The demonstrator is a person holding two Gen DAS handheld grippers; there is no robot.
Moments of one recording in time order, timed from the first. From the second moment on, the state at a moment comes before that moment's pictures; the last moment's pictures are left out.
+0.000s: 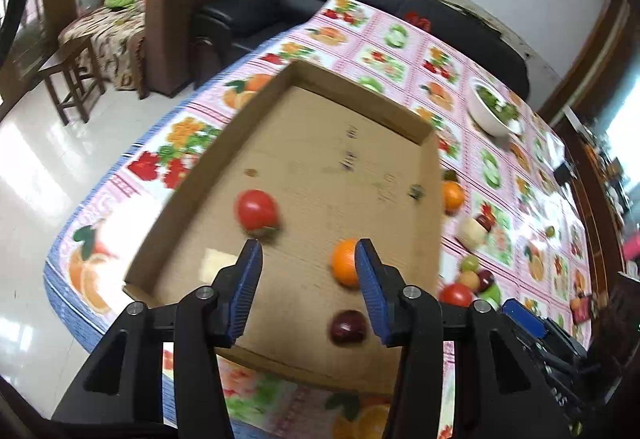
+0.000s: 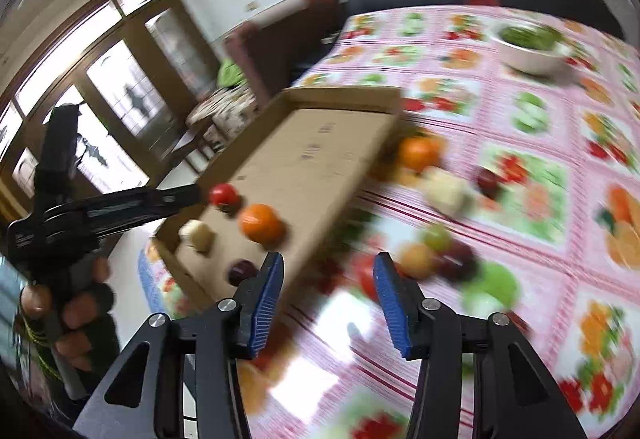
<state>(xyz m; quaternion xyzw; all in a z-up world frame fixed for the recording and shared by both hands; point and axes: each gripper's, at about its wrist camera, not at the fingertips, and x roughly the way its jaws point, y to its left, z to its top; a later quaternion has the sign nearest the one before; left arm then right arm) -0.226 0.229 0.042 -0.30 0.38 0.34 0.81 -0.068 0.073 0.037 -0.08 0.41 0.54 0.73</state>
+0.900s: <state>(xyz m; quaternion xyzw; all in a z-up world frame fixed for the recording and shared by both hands) -0.160 0.114 0.023 -0.27 0.45 0.18 0.83 -0.034 -0.021 0.008 -0.05 0.44 0.46 0.77</state>
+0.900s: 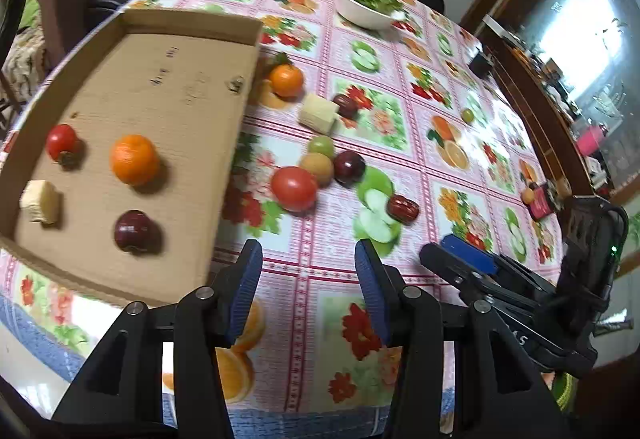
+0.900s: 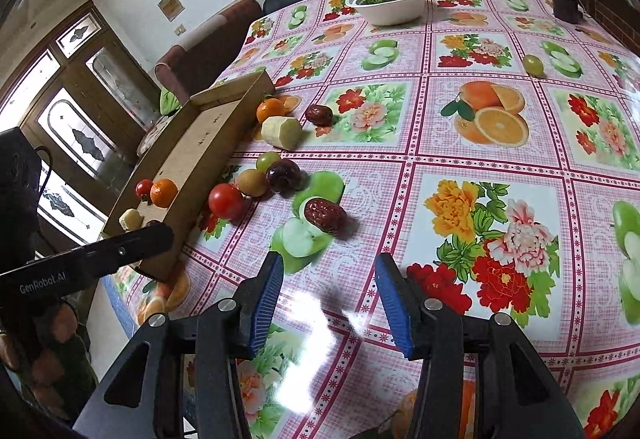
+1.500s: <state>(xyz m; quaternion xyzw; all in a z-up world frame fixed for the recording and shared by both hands) -0.110 0.133 -0.003 -0.22 0.49 0.18 0.82 -0.024 0.013 0.008 -0.10 0.41 0.46 0.78</state>
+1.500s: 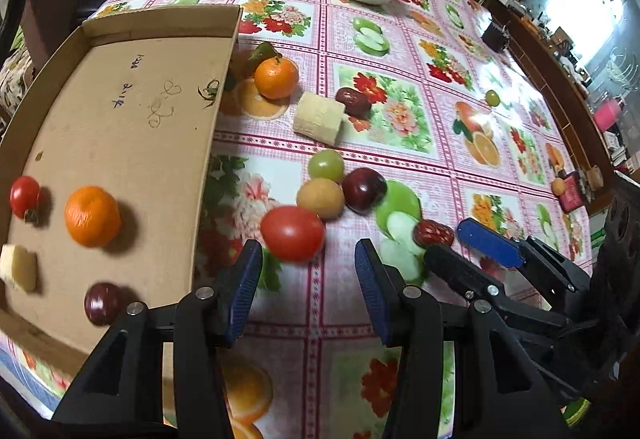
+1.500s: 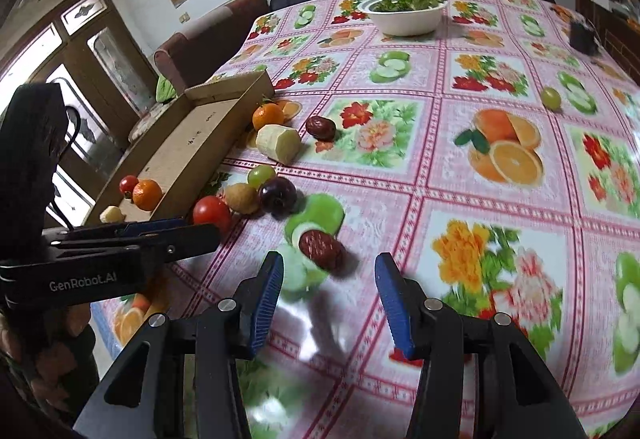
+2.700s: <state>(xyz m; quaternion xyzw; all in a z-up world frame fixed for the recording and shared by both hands) -0.160 0.124 0.046 -0.15 0.41 0.28 0.85 -0.051 0.006 0.051 -0.10 0.37 0.48 0.79</state>
